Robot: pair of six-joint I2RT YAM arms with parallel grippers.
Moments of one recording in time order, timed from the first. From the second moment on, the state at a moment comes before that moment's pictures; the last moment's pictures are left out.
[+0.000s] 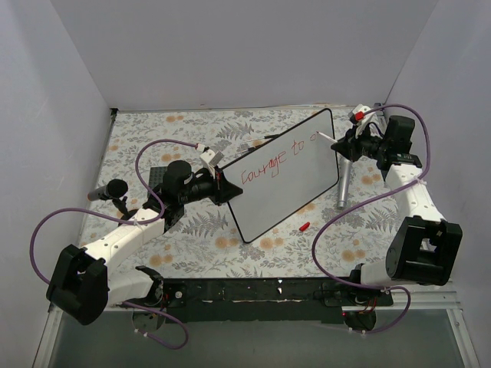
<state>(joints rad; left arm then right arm) -0.52 1.17 0.66 0.25 0.58 -0.30 -0.13 1.41 1.08 -0.19 -0.89 -0.47</state>
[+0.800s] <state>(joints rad) -0.52 1.17 0.66 0.25 0.58 -0.31 -0.13 1.40 1.02 -0.22 -0.85 -0.54</state>
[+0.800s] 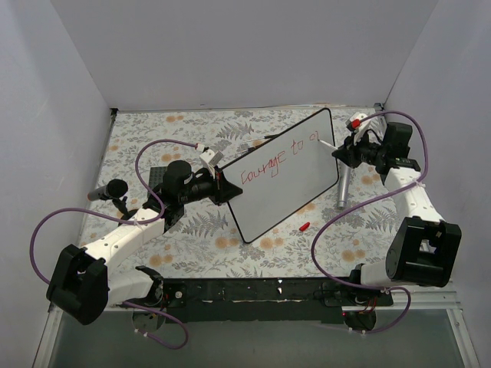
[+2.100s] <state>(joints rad) -0.52 1.17 0.66 0.26 0.58 -0.30 -0.16 1.32 1.07 -0.24 -0.88 -0.55</state>
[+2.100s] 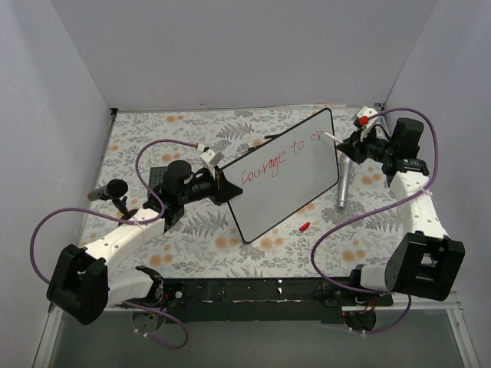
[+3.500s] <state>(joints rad) -0.52 1.17 0.66 0.26 0.58 -0.30 -0.20 1.31 1.03 -0.24 -0.94 -0.55</state>
